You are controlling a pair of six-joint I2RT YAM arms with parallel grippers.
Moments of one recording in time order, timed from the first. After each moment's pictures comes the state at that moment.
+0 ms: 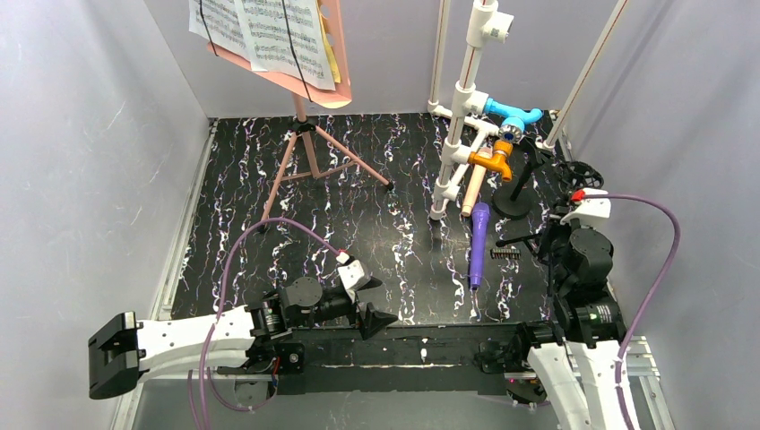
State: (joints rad) left arm -1.21 0.77 0.25 0.33 0.03 -0.21; right arm 0.14 0.40 0.69 -0.51 0.32 0.05
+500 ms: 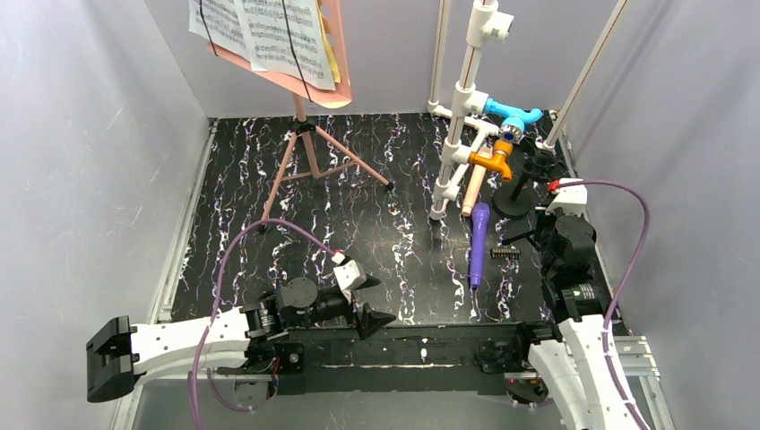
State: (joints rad) left arm -1.21 0.71 0.25 0.30 0.03 -0.20; right arm 0.14 0.52 0.59 -0.28 0.36 -0.12
